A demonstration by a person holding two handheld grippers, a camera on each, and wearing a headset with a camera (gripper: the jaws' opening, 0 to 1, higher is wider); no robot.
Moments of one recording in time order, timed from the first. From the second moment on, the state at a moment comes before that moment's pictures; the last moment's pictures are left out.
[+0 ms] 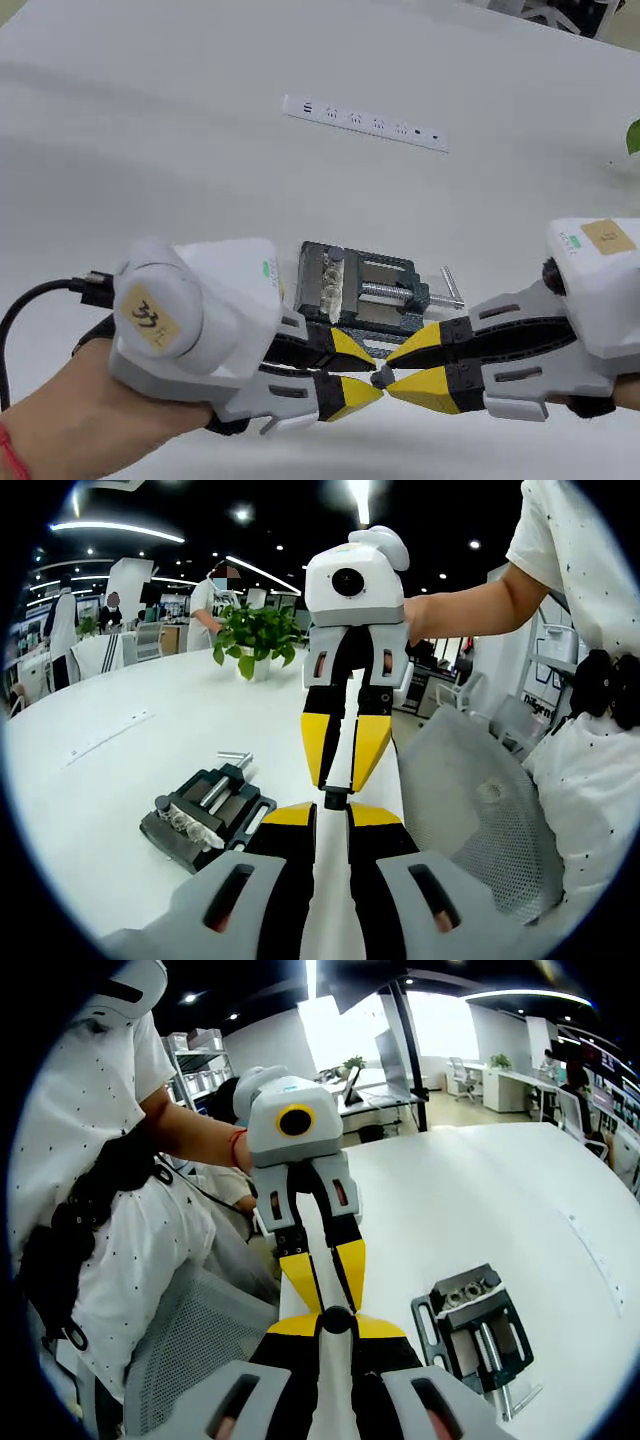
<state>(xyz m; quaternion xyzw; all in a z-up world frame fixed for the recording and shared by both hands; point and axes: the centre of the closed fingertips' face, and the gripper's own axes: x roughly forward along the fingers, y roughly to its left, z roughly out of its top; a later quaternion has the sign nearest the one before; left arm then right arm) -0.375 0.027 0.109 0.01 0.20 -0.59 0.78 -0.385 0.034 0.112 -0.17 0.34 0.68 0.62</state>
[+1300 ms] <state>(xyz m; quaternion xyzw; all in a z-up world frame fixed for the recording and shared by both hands) -0.334 0.105 0.083 -0.02 0.19 -0.50 0.85 -0.278 0.066 0.092 -0.29 0.39 0.61 0.63</state>
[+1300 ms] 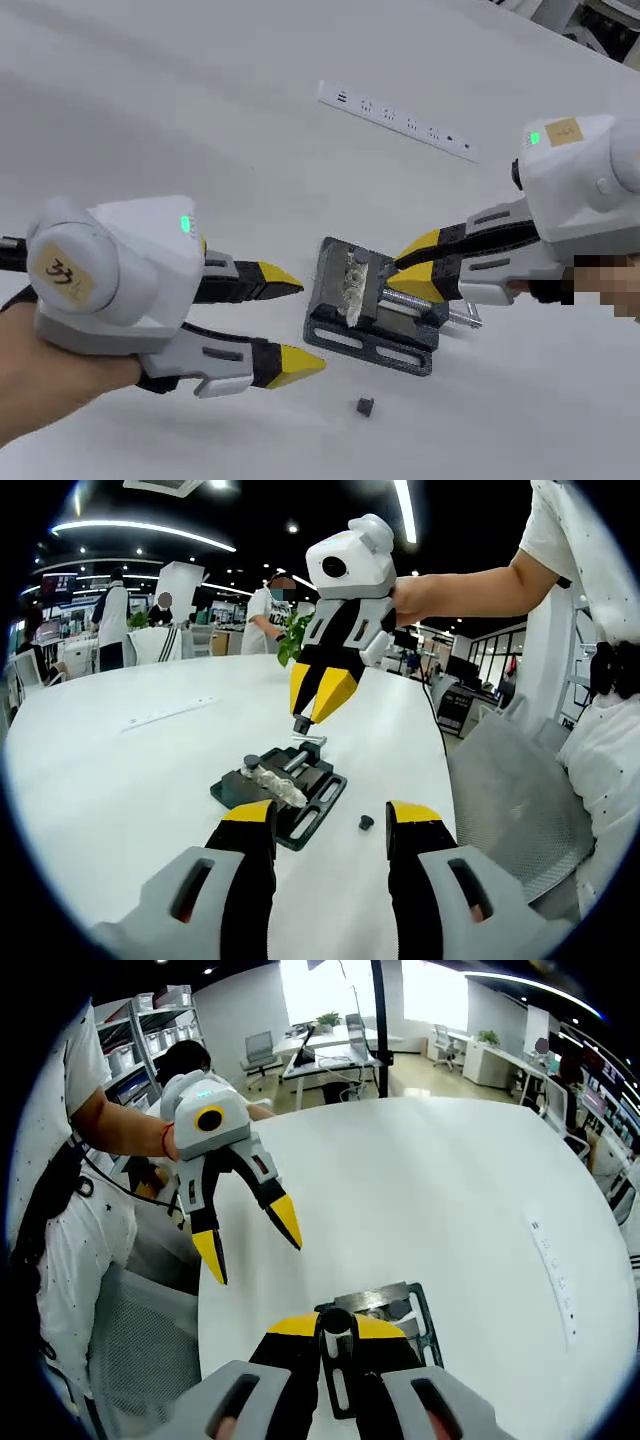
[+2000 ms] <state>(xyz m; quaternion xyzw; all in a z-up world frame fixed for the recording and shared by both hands) -0.316 0.122 0.068 -0.03 0.16 -0.50 0.85 -0.257 0.069 0.042 -0.36 0.44 0.57 0.60</state>
